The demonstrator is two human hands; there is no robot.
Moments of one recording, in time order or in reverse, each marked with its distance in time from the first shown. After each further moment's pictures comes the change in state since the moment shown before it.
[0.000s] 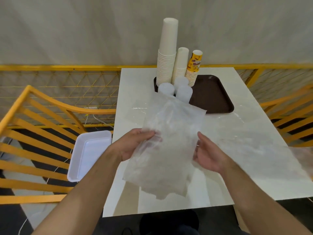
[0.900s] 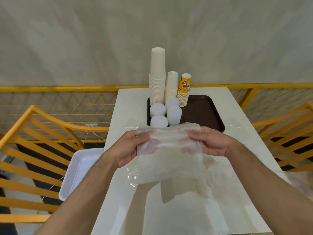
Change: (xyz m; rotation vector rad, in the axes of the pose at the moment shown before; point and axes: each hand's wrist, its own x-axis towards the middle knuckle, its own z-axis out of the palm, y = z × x) left_hand 0.012 0.051 0.069 -0.064 0.095 0.194; right_hand -0.022 -0.139 -0.008 -0.300 -0.241 -0.034
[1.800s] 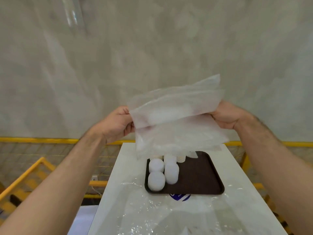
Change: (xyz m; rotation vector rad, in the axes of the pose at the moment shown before) left_hand -0.032 0.216 0.095 0.443 -0.105 0.563; right_hand -0.073 -0.237 0.057 -0.569 -0.039 -0.630
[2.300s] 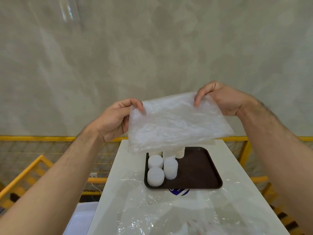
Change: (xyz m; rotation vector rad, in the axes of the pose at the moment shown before) left_hand 0.000 -0.003 -0.005 -0.161 -0.015 0.046; right_hand 0.003 -0.024 -0.010 -0.137 -0.079 -0.045
